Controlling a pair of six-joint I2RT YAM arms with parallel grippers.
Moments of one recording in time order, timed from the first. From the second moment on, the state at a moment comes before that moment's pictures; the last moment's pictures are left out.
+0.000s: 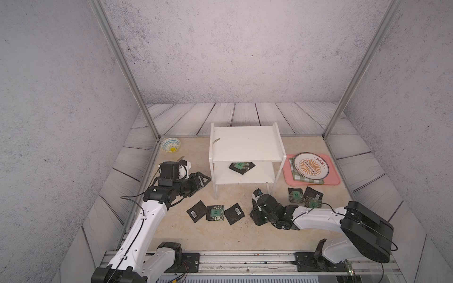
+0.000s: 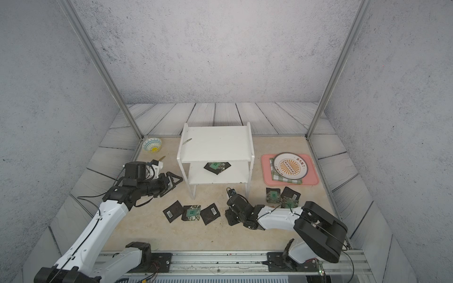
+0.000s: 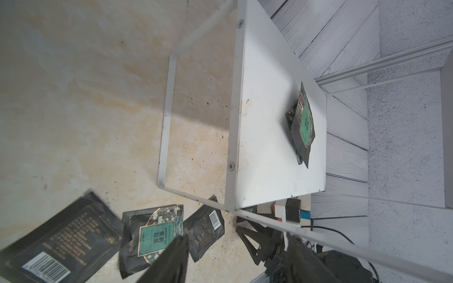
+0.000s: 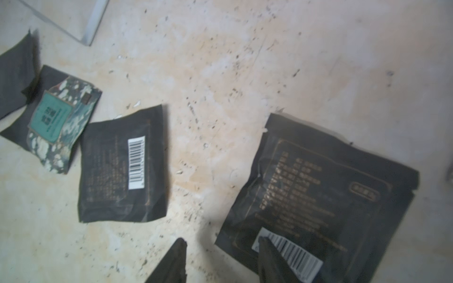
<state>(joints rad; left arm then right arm) -0.13 1.00 0.85 -0.62 0.58 -0.66 0.97 1.44 0.55 -0.05 0.02 0.54</state>
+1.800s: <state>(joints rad) -0.13 0.94 0.88 -0.68 0.58 -0.66 1.06 1.18 0.81 -0.21 0.19 -0.34</state>
